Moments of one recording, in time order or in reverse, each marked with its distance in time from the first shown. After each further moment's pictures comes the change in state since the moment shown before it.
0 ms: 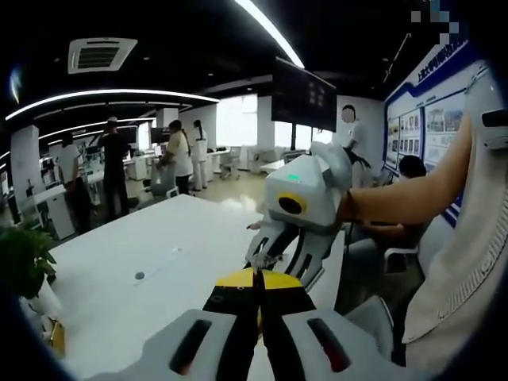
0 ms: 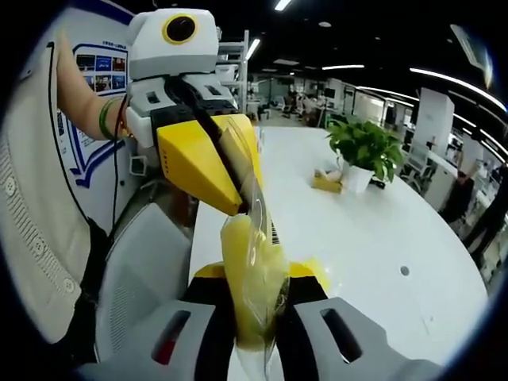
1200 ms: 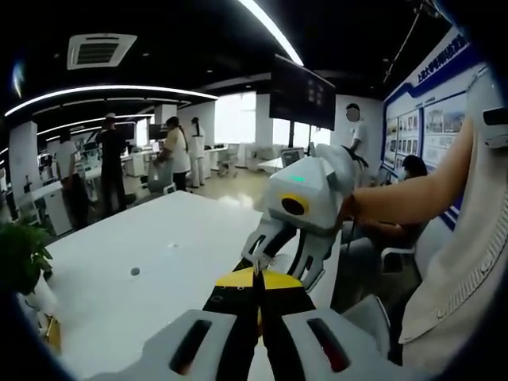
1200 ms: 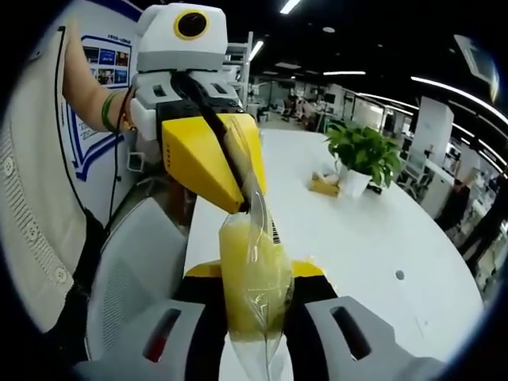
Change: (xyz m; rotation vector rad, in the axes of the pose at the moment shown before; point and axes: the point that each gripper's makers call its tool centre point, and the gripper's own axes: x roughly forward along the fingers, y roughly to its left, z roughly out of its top) left arm 0.002 -0.003 -0.005 -0.018 0.012 -0.016; right arm 0.000 0.001 -0.006 -0.039 -0.015 -0.025
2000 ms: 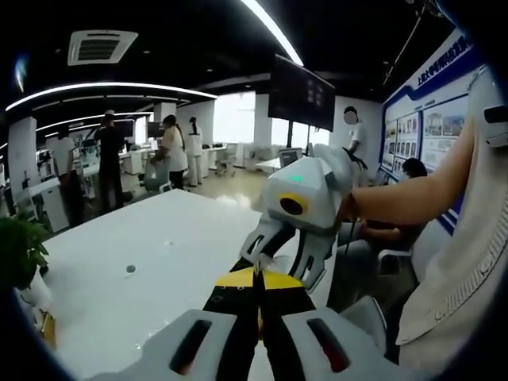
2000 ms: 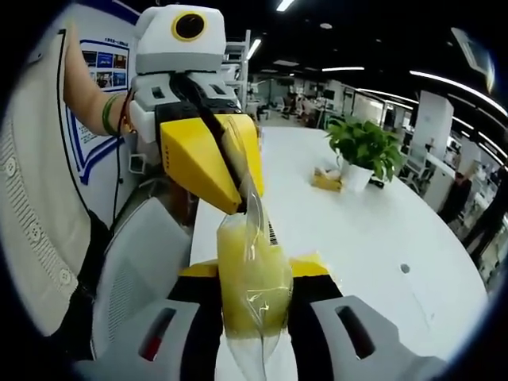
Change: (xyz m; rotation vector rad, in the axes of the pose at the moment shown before) left arm 0.002 -0.006 -0.004 -0.021 -0.003 -0.013; right arm -0.003 0.006 -0.006 0.048 0.003 0.014
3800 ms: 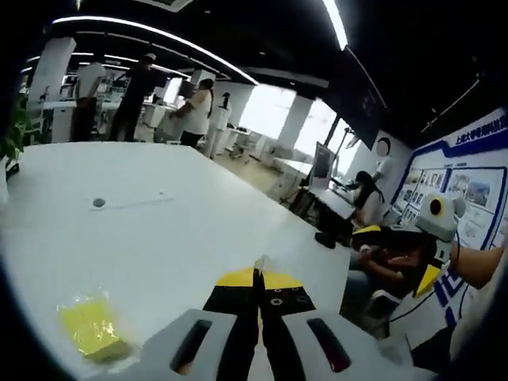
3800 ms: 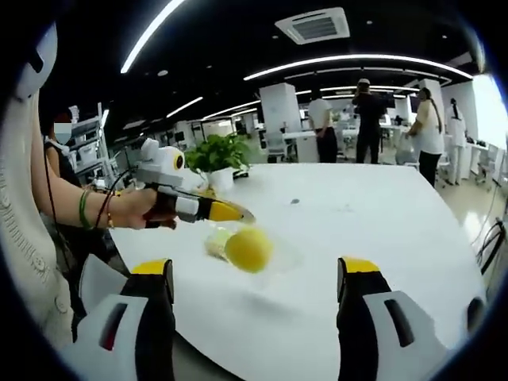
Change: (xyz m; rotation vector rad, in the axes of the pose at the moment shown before) left arm 0.141 0.061 -0.105 -0.424 0.006 0.033; right arm -0.143 -0.010 -0.125 0.540 -0.246 -0.699
